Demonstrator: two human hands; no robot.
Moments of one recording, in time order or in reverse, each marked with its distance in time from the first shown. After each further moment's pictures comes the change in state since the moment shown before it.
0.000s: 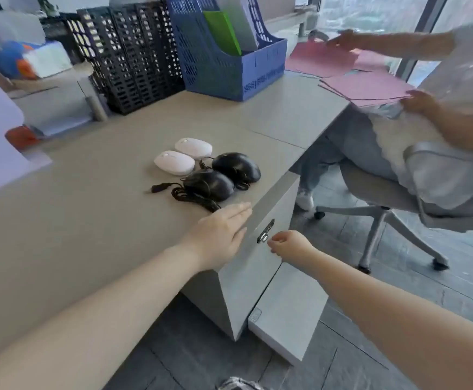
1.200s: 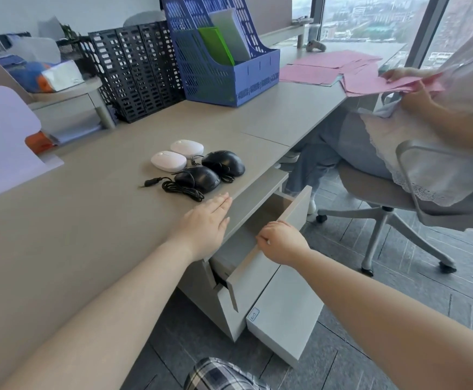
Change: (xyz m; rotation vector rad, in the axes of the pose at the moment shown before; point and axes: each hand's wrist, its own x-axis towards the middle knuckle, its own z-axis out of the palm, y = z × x) left_hand -0.004 0.028 0.004 0.168 -0.005 -0.171; right_hand -0.024 0.013 -0.019 -0.633 0.134 -0.564
